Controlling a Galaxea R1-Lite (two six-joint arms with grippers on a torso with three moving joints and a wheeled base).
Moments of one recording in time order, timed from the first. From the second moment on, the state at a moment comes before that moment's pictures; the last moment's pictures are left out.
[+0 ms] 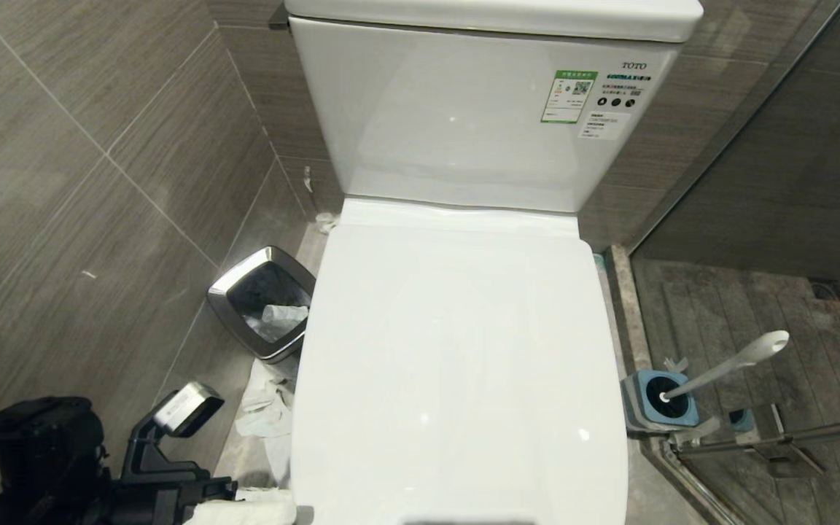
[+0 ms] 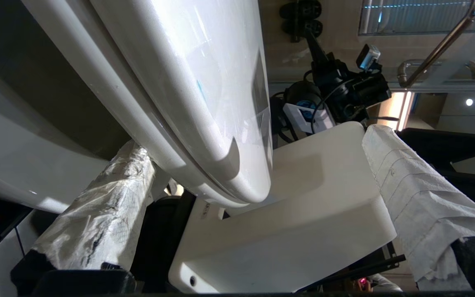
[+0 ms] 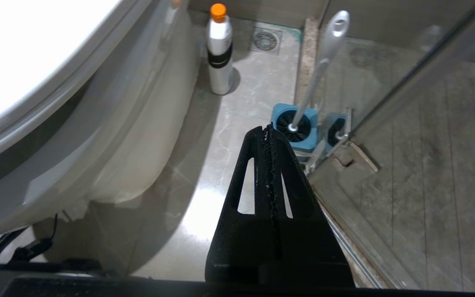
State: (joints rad) left arm -0.16 1.83 0.00 -1.52 -1.33 -0.67; right arm 0.00 0.00 0.00 -0.01 0.01 0.00
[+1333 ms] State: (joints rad) left arm -0.23 1.58 -0.06 -1.52 -1.40 -1.00; right arm 0.00 0.00 0.00 -0.01 0.01 0.00
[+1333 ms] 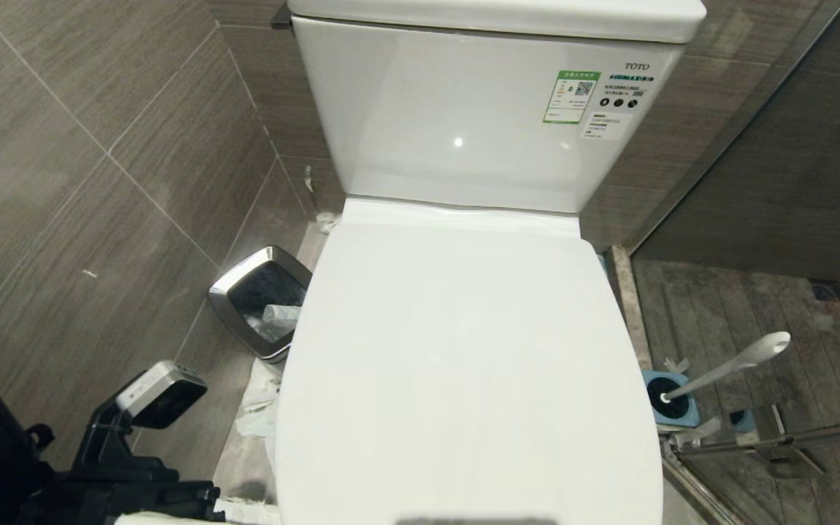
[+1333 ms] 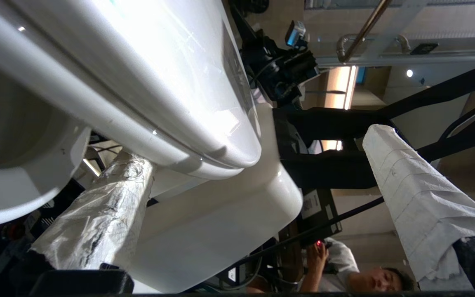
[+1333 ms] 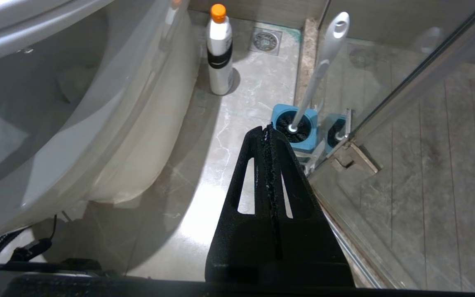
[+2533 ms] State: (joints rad) left arm -0.31 1.57 -0.32 -1.52 -1.29 -1.24; right arm 0.00 0.00 0.00 -0.01 0.01 0.00
